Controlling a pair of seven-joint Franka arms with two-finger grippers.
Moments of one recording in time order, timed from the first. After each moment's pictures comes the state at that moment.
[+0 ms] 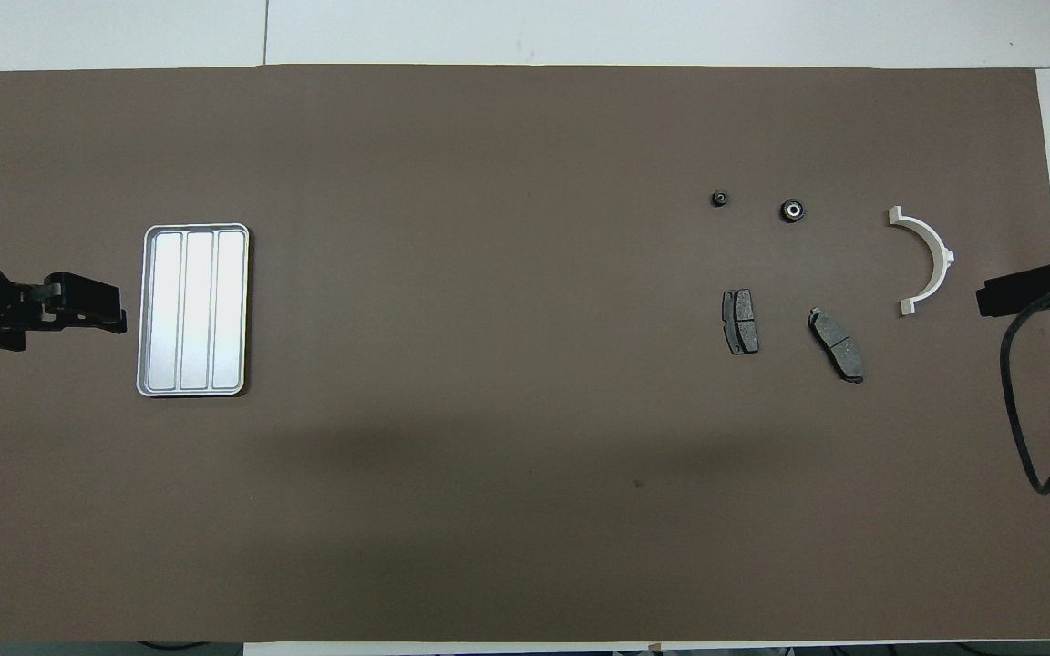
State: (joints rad) left arm 0.09 -0.09 -0.16 -1.75 -0.03 1.60 -0.16; right arm -0.01 -0.08 0.01 -1.58 -0.03 1.52 -0.11
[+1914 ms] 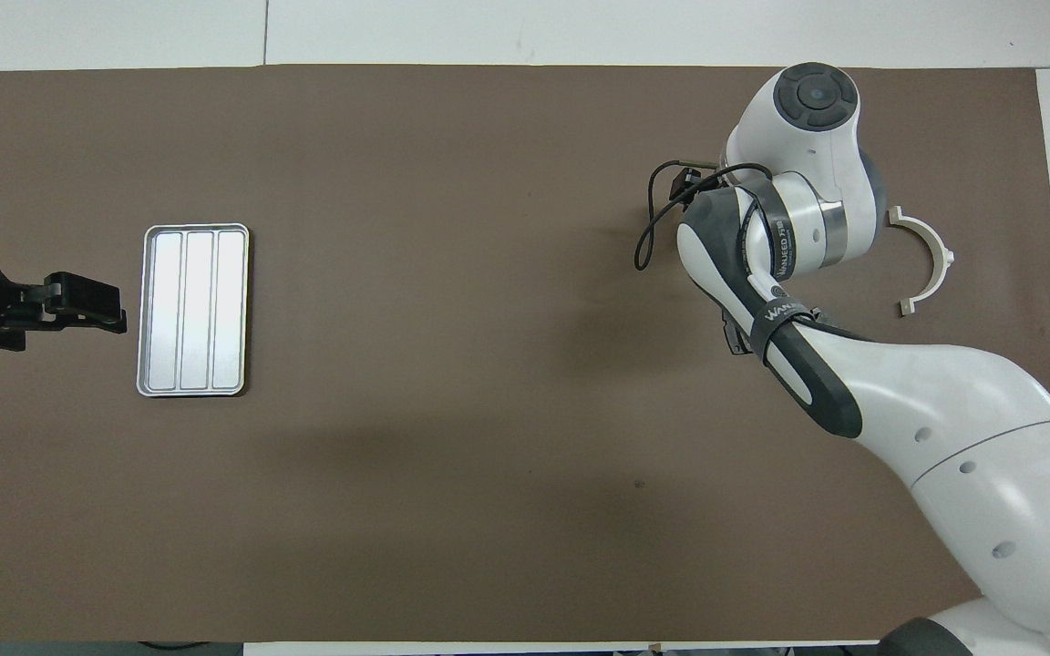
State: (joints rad) left arm 0.09 -0.09 -0.16 -1.75 -0.03 1.60 -0.16; right arm 0.18 0.69 0.02 -1.41 -0.09 2.10 0.50
